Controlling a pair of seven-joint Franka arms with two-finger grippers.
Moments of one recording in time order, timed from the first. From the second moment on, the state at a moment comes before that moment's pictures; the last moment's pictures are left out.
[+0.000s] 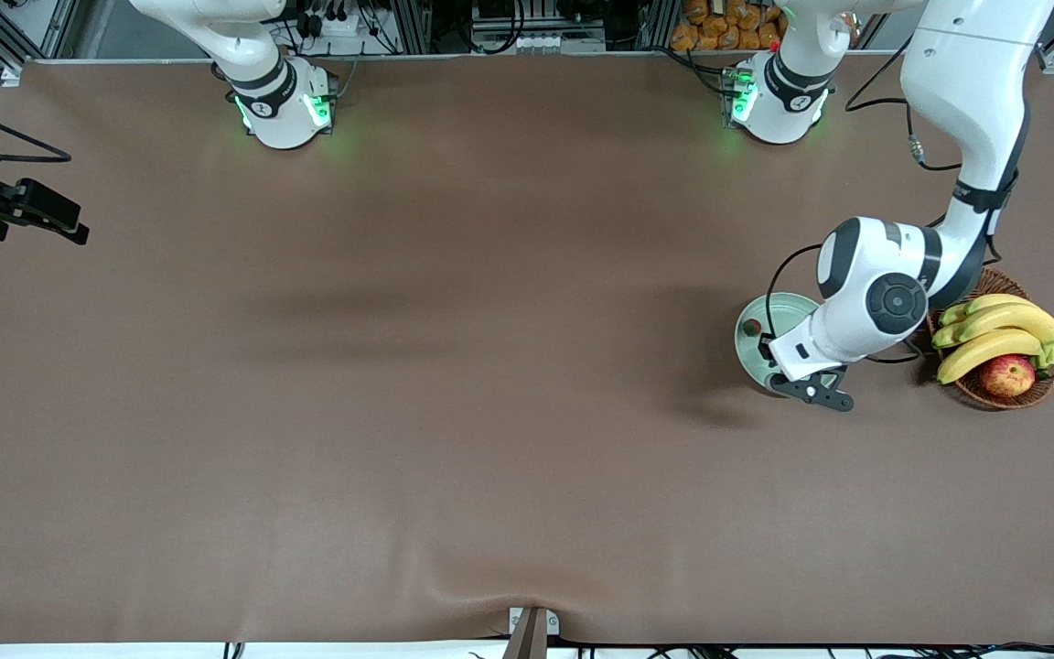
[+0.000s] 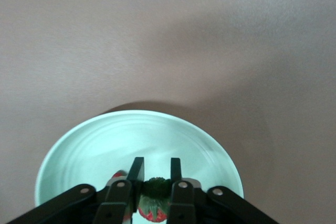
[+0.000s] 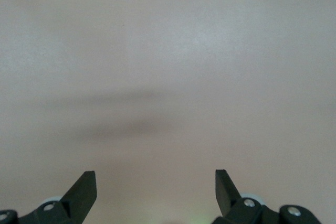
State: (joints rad) left arm -0.02 0.44 -0.16 -2.03 0.08 2.39 0.11; right arm -0.03 -0.01 0.00 -1.55 0.00 1.49 0.03
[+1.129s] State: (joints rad) left arm -0.02 0.45 -0.16 -1.86 0.08 2.41 0.10; right arm -0.04 0.00 -0.01 -1.53 0.04 1.49 0.04
